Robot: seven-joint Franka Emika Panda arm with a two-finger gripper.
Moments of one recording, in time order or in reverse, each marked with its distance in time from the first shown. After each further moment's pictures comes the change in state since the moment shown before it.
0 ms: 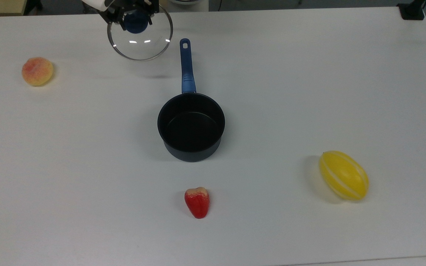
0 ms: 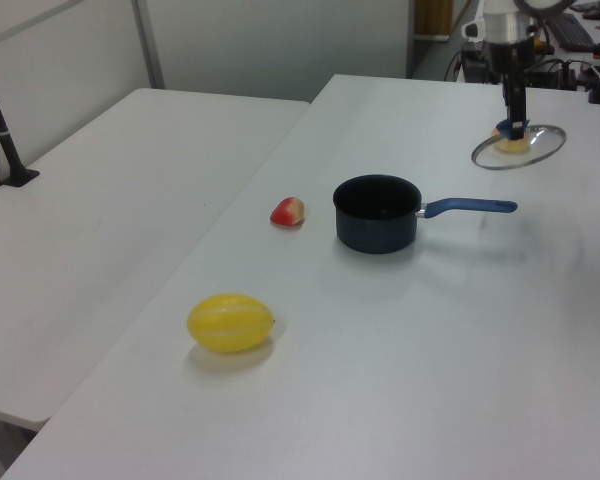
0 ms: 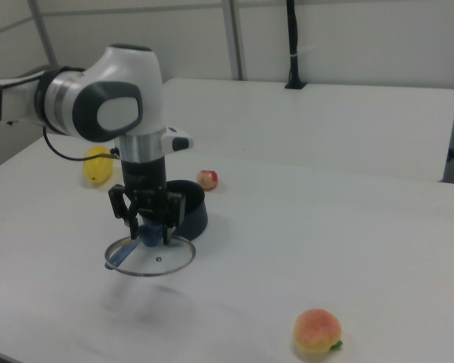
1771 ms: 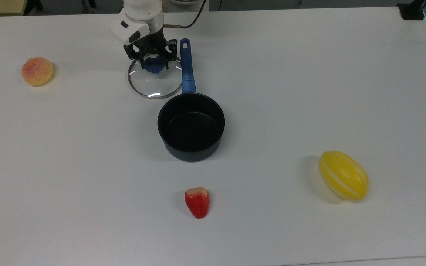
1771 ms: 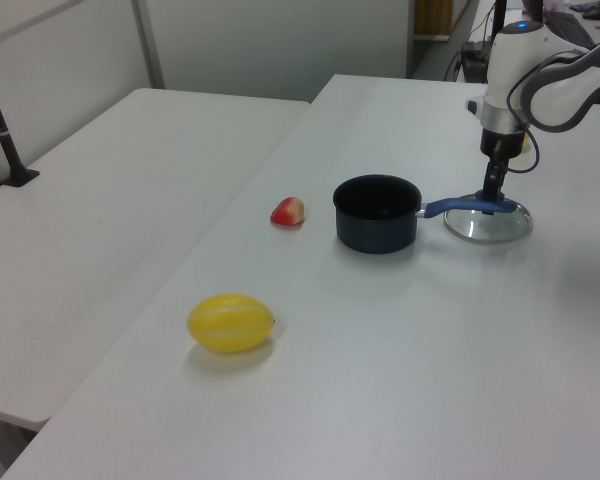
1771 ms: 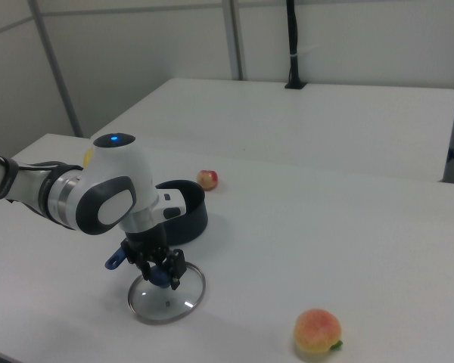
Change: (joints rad) arm 0.056 0.054 0.005 -0.365 -0.014 0.618 0.310
